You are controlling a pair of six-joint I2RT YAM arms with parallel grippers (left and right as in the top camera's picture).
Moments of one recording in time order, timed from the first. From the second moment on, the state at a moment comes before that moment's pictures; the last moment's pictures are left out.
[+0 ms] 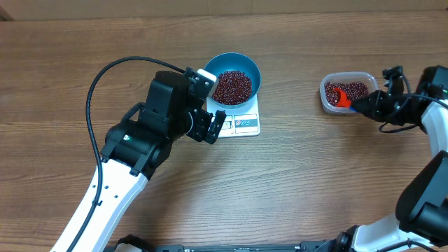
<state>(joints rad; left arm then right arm) -0.45 1.26 1.24 -0.76 0.07 0.04 -0.47 1.77 1.25 -0.81 -0.70 -0.22</state>
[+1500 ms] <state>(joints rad) -0.45 1.26 1.24 -0.76 0.07 0.04 -0.64 1.77 1.25 -0.83 -1.38 -0.22</state>
